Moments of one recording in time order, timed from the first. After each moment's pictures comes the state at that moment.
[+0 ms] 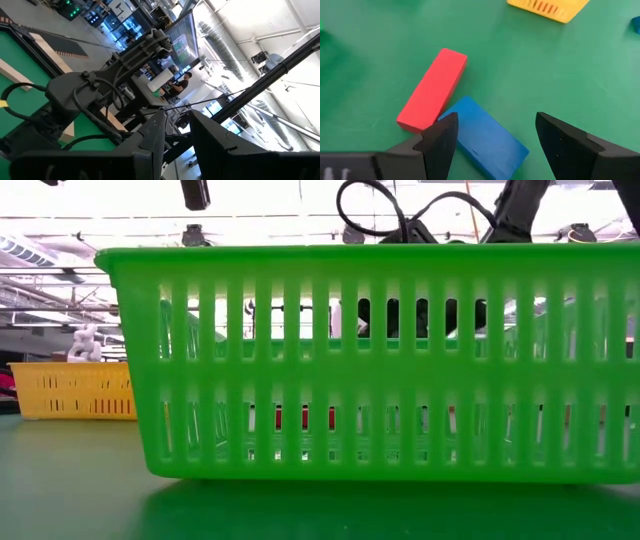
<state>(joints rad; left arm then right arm) -0.35 1.20 0.63 0.77 -0.42 -0.82 -0.05 1.88 0.76 0.50 -0.19 -0.29</state>
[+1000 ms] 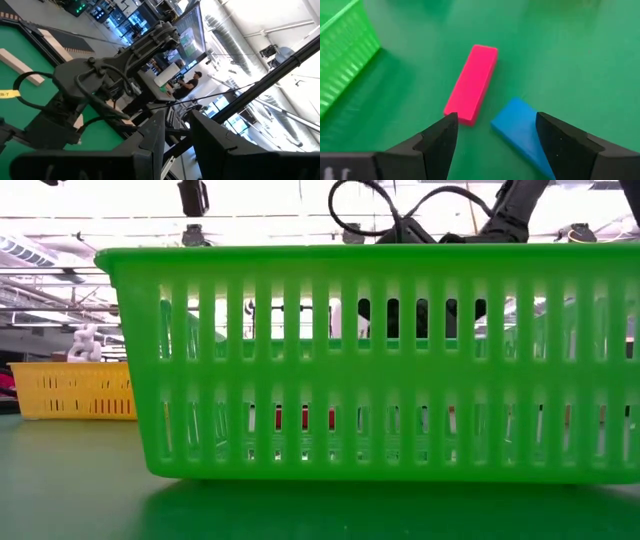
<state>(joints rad) -0.35 1.20 0.63 0.73 -0.42 -0.82 -0.07 1.82 0.78 0.36 -0.37 -0.16</state>
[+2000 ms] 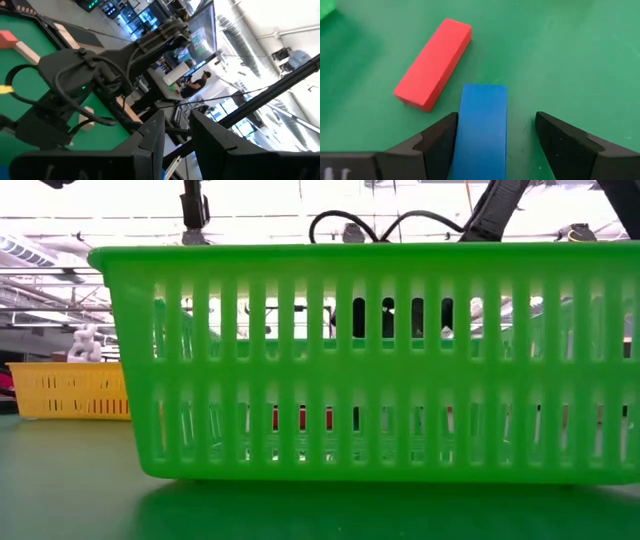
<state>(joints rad) -0.32 1.20 0.63 0.67 -0.42 -0.88 -0.11 1.93 0.87 0.25 -0.34 -0.32</state>
